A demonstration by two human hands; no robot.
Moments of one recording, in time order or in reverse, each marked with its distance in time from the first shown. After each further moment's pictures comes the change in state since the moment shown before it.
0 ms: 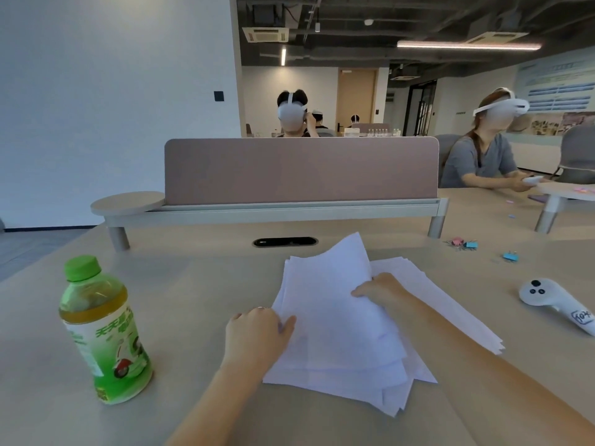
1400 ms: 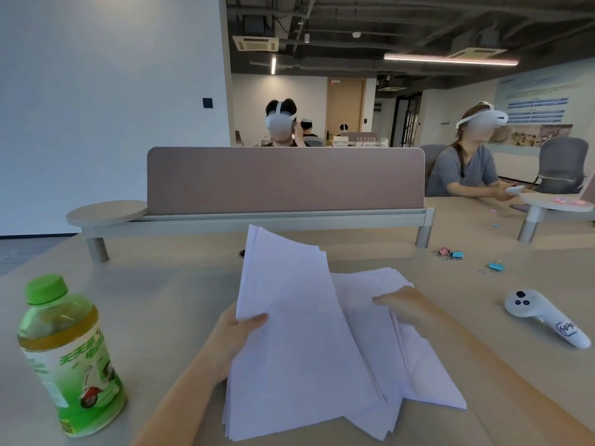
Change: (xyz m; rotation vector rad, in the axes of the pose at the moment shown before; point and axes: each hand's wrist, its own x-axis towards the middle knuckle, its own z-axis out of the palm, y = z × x) left_hand 0.046 -0.037 0.025 -1.466 -0.257 -0.197; right_hand 0.009 0.023 -0.054 0.057 0.054 -0.032
